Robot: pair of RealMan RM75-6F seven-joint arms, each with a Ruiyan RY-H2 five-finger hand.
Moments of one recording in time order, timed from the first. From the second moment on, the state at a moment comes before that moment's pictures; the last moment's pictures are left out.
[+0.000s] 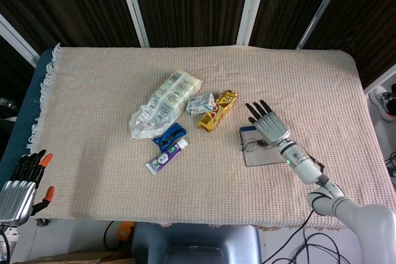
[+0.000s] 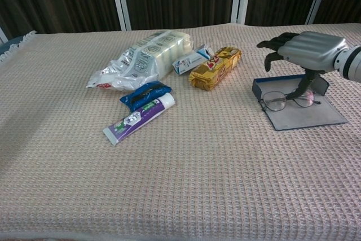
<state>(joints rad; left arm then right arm) -0.10 -1.12 0.00 -1.59 1.59 1.50 0.05 0.76 -1.64 0.05 -0.76 -1.52 0.92 -0.09</state>
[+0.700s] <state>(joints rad) -0.10 -1.11 0.00 -1.59 1.59 1.50 0.03 0.81 -1.71 0.11 -0.69 -1.43 0.85 -0.18</state>
